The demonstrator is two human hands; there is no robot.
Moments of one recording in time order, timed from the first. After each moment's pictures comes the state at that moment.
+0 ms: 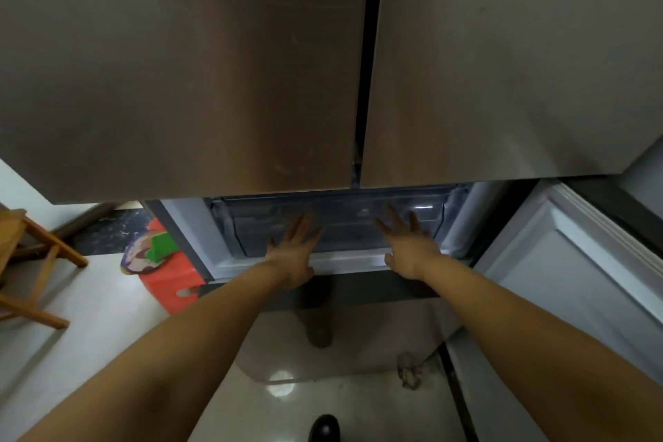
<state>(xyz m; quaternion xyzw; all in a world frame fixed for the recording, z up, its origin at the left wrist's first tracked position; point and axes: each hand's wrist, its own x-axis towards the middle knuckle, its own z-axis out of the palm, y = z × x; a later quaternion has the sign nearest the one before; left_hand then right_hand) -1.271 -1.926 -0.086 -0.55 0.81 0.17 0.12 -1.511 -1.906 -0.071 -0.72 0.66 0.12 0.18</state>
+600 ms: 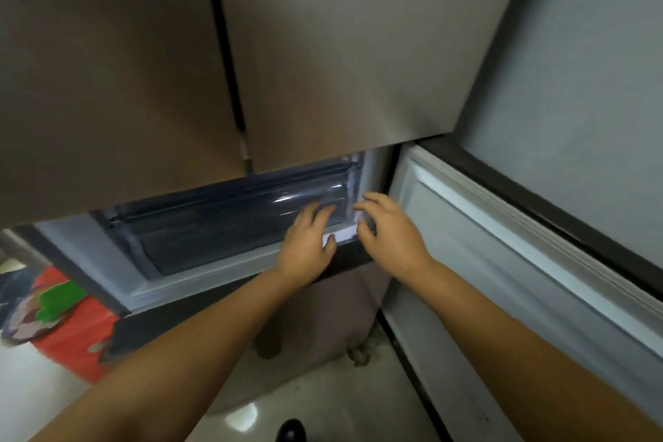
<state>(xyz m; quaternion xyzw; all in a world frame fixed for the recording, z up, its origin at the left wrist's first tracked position) -1.402 -1.851 -0.046 -0.43 0.86 0.20 -0.20 -1.545 -1.777 0.006 -0.63 0.72 -0.27 0.09</state>
